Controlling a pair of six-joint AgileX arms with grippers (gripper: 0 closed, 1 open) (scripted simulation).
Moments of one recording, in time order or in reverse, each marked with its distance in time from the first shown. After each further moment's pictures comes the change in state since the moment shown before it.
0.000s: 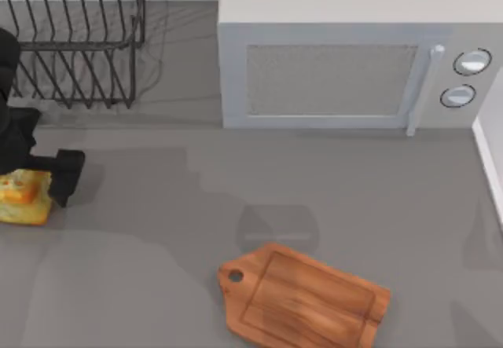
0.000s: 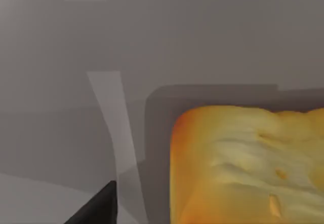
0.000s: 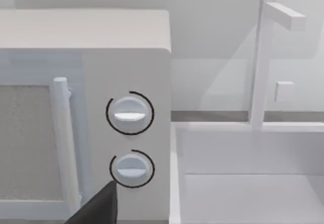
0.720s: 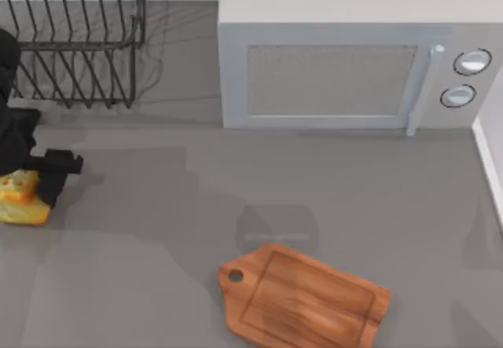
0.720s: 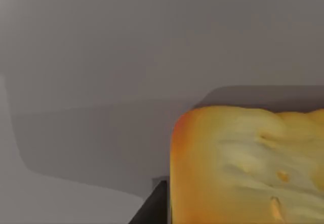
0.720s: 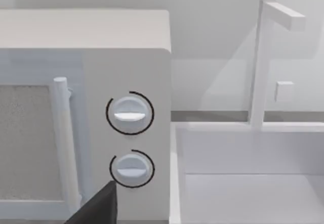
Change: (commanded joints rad) left arm 0.000 0.000 0.000 0.000 0.000 0.000; right arm 0.000 0.000 0.000 0.000 0.000 0.000
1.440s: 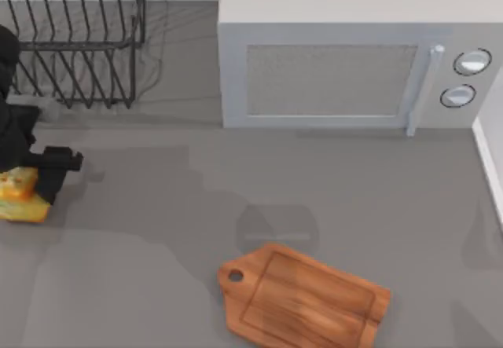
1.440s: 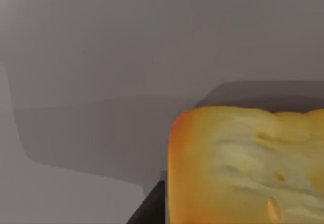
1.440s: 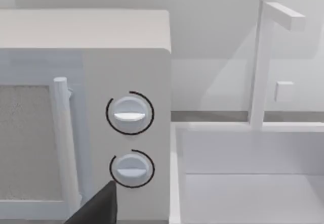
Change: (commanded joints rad) left arm -0.001 -0.008 0.014 -0.011 0.001 0.001; right arm 0.000 0.000 0.000 0.000 0.000 0.000
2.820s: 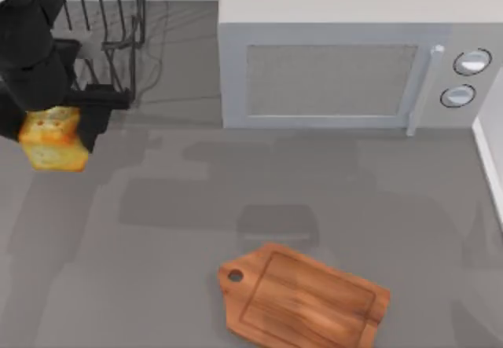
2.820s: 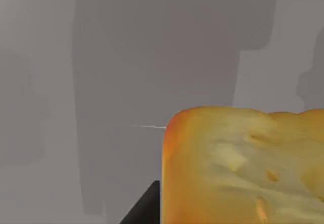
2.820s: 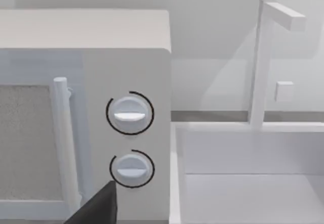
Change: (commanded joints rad) left arm -0.201 -0.074 0.280 -0.346 -0.005 -0.230; right arm 0.000 0.000 0.000 0.000 0.000 0.000
